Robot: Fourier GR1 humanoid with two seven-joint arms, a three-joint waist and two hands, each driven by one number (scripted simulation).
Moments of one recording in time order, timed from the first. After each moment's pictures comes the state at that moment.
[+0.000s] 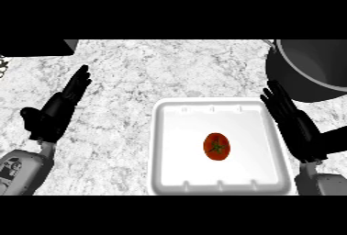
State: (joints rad) left arm -0.28 0.51 -0.26 -1.44 0.27 0.15 -0.01; right arm -0.11 -0.24 0.03 -1.59 -0.29 0.09 0.08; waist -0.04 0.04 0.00
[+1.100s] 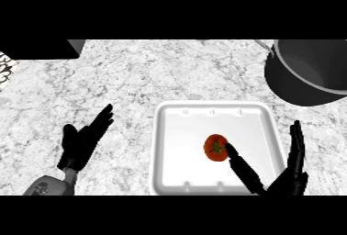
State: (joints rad) left arm -0.12 0.40 -0.35 -1.37 0.32 0.10 0.08; right arm 0.20 -0.02 0.35 -1.77 0.70 -1.04 -0.03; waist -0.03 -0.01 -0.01
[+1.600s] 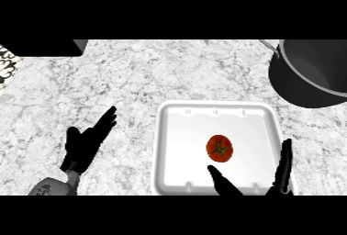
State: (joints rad) left arm -0.11 0.38 -0.37 -1.38 0.31 0.10 0.09; right arm 0.31 0.00 0.54 -1.87 0.97 -1.02 0.48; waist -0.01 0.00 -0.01
